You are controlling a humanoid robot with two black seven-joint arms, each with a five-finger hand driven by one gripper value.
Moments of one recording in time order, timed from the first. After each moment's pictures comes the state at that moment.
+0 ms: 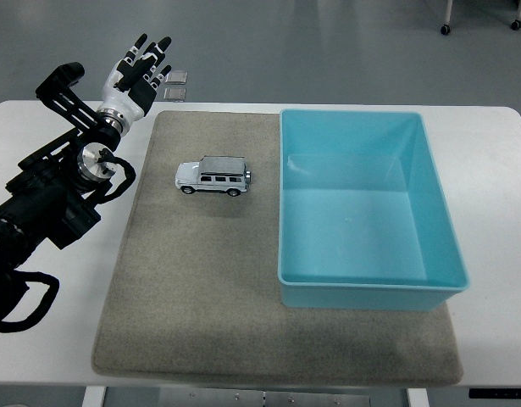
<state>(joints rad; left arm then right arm) -0.99 0.10 -0.60 -0.29 -0.24 -0.24 -0.30 0.04 0.00 -0.01 0.09 -0.02 0.18 0.09</state>
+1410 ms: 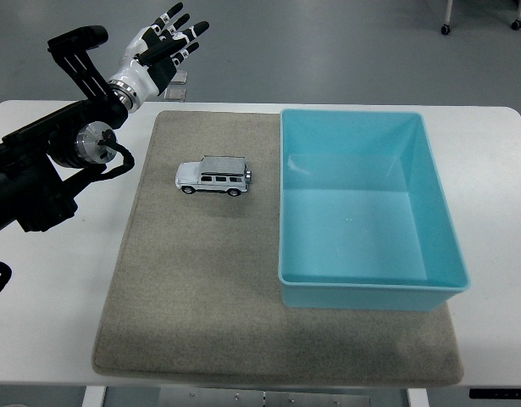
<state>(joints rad) -1.03 0.31 -0.43 -0.73 -0.10 -0.07 -0.30 0.04 0.00 -0.01 0.09 -0.02 0.18 0.09</state>
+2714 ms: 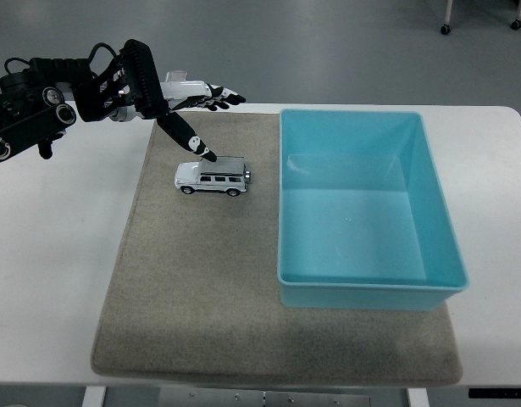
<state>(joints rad) -1.23 0.52 -0.13 -0.90 1.03 -0.38 -0.29 0.04 0.00 -0.01 0.09 -0.02 0.18 0.09</state>
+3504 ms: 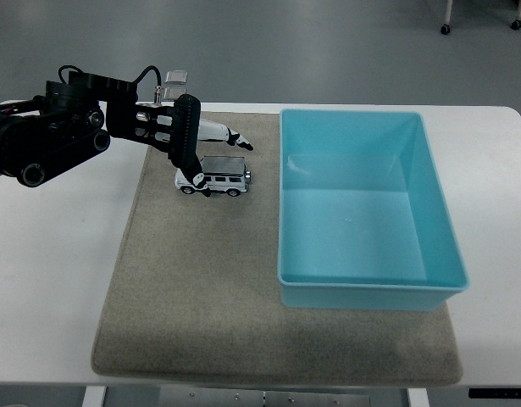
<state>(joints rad) -1.22 0.43 -0.13 -0.91 1.38 -0.42 -0.20 0.04 0.00 -0.01 0.09 -0.02 0.18 0.09</state>
